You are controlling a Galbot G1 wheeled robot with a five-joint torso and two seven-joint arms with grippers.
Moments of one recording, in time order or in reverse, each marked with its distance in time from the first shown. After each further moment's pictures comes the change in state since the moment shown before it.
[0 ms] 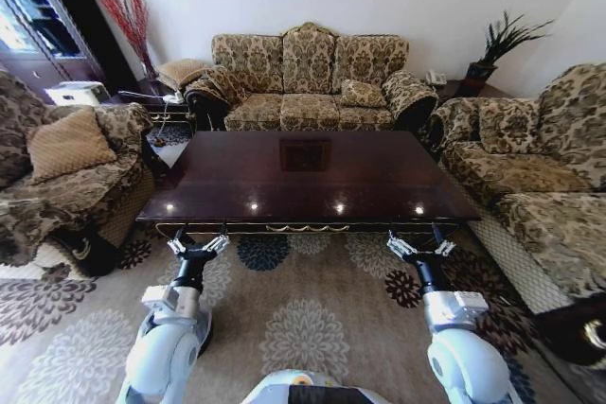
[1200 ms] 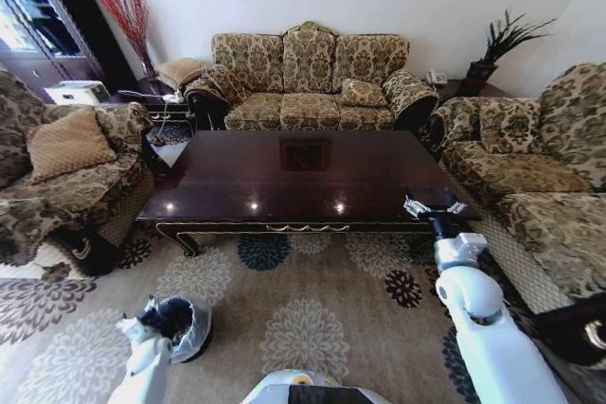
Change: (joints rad) left arm -0.345 0.161 -0.246 1.019 -0.242 -0.298 -0.238; right arm 0.356 -0.189 0.026 -0.234 0.174 -0.093 0.000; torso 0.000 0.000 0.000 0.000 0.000
